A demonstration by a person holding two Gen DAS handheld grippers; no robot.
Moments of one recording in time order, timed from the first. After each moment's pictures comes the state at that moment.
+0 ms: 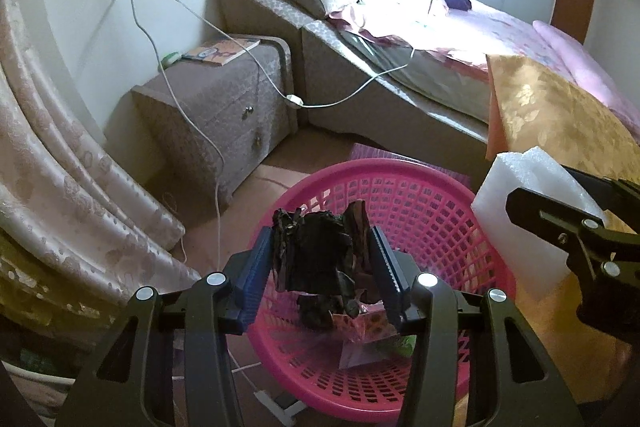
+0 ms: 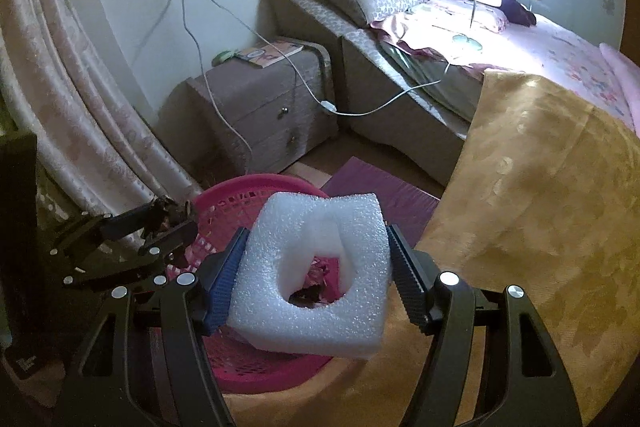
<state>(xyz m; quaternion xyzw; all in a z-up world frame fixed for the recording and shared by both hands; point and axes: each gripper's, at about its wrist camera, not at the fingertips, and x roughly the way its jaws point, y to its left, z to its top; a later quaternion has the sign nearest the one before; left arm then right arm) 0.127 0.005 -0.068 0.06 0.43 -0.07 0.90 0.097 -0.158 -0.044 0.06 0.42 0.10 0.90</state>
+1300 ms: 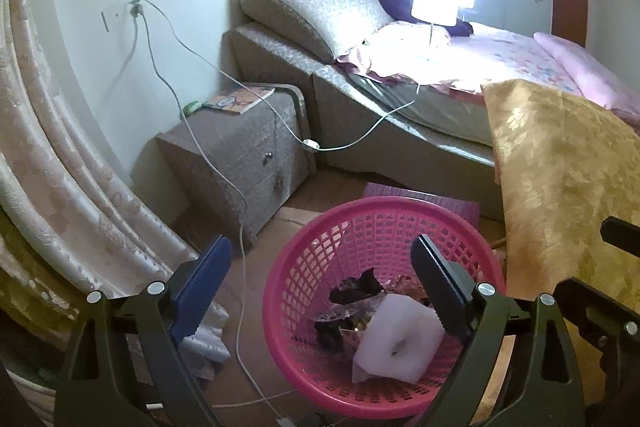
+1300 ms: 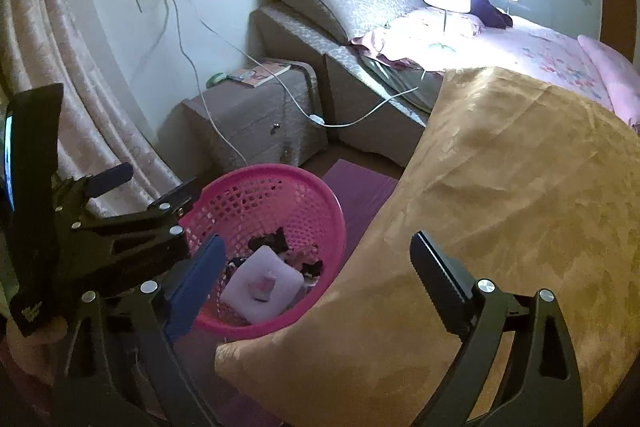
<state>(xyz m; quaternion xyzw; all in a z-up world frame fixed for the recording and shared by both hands) 0.095 -0.010 -0.035 0.10 0.35 -0.05 0.93 0.030 -0.176 -0.029 0.08 0.38 0.08 0.92</state>
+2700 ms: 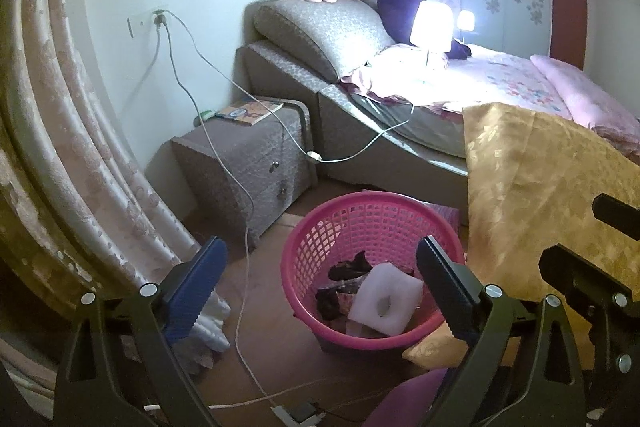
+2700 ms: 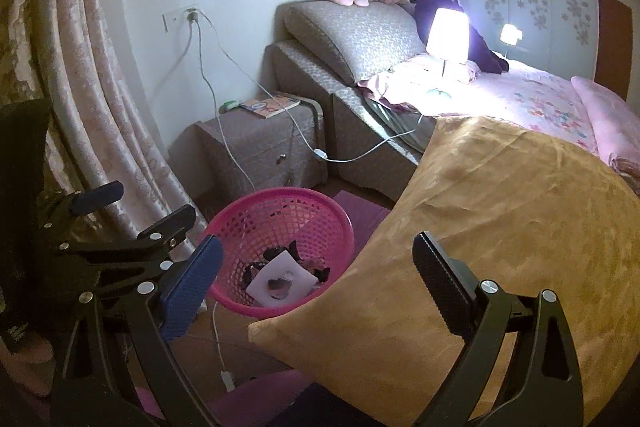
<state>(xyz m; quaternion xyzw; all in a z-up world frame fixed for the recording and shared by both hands) 0.018 0.002 0.004 0.08 0.32 -0.05 0.94 -0.024 -0.161 0.011 0.05 0.32 0.07 0.94</state>
